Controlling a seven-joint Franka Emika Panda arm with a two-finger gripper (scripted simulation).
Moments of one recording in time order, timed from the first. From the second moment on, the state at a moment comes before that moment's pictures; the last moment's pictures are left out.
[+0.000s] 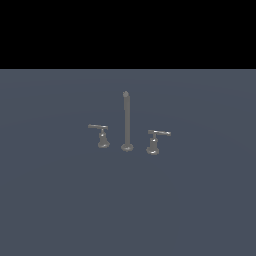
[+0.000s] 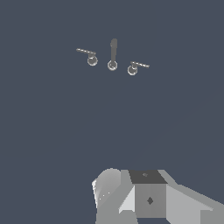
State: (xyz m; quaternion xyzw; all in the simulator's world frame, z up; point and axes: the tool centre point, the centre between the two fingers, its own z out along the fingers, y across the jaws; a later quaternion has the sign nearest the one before) arm -0.253 -0.004 0.481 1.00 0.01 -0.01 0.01
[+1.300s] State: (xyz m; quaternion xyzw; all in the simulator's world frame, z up) arm -0.191 0.016 0.402 0.99 -0.17 -0.01 0.01
